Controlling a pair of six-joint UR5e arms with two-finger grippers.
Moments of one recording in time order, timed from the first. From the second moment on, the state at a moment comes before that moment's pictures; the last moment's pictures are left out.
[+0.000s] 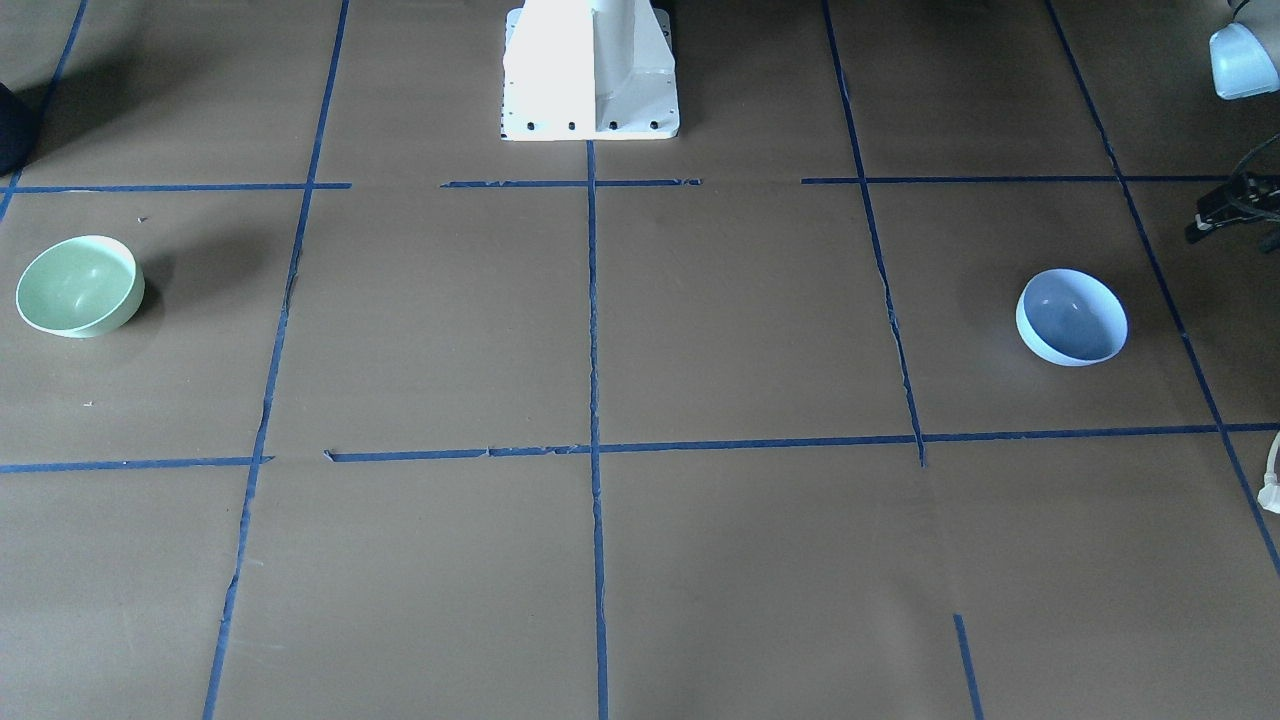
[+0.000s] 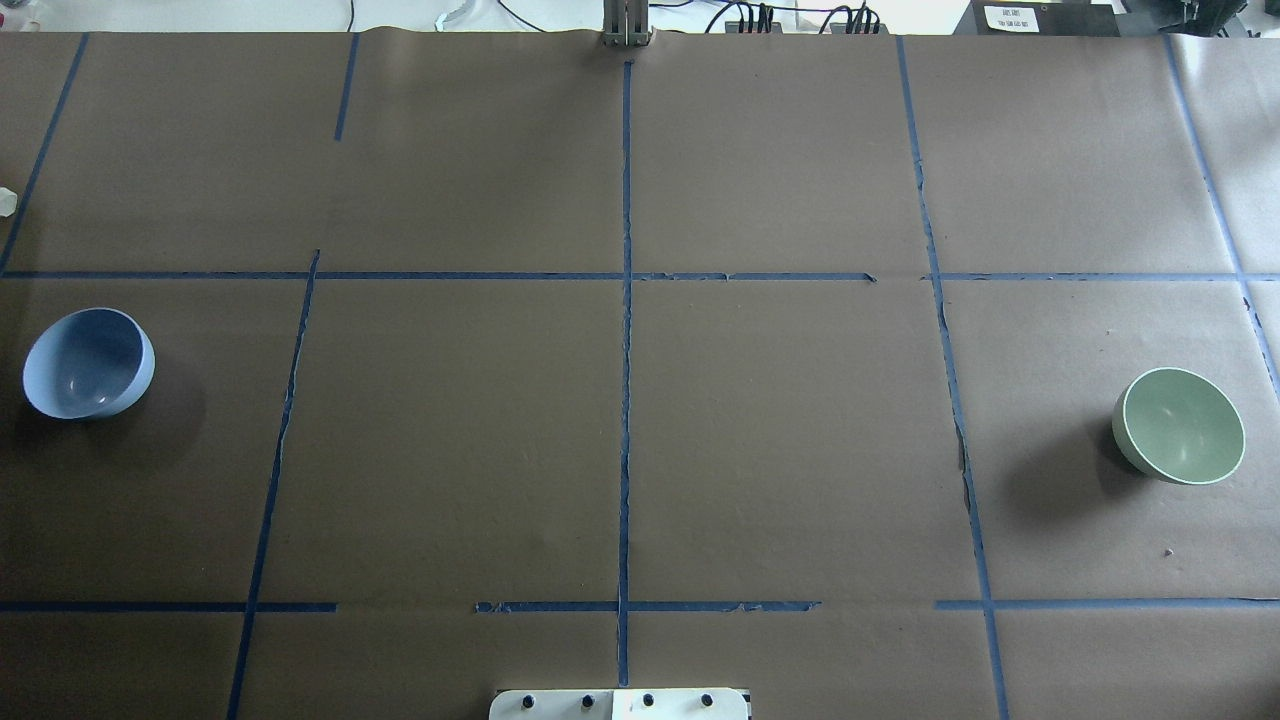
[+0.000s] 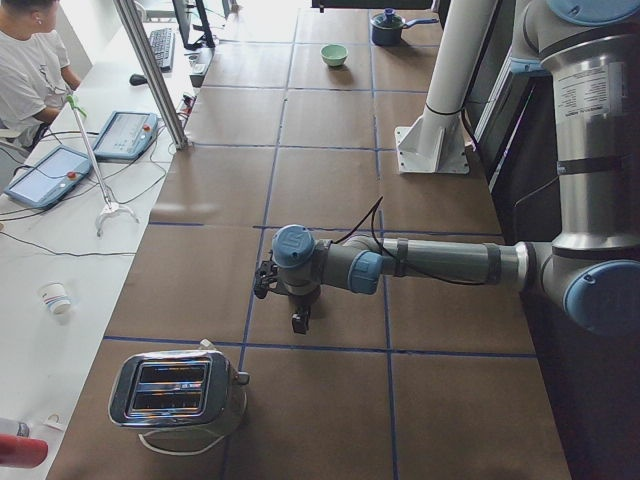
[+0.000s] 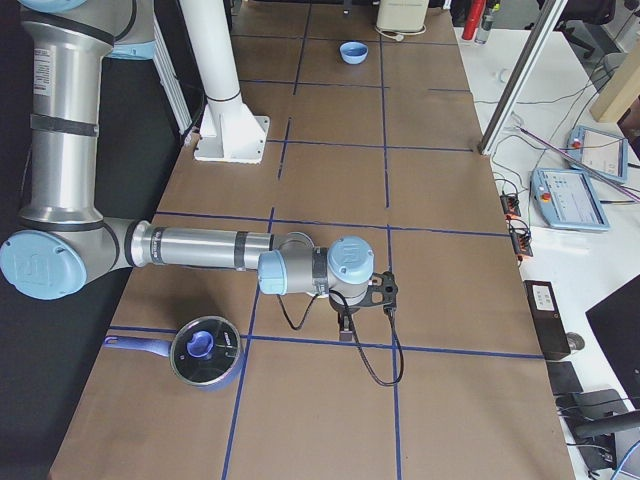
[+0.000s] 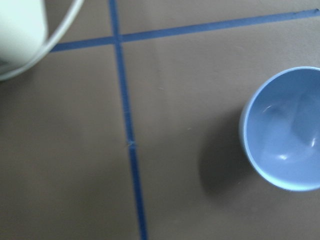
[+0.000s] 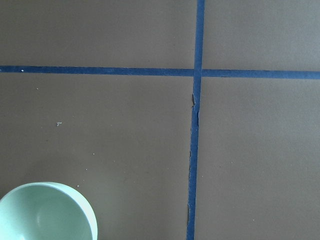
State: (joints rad) left arm -1.30 -1.41 -1.70 -1.84 -2.40 -0.23; right arm 1.52 -1.70 1.67 -1.45 2.44 0.07
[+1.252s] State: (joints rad) left arm -1.11 -1.57 -1.46 -2.10 -2.40 -0.60; right arm 1.51 -1.70 1.67 -1.45 2.44 0.07
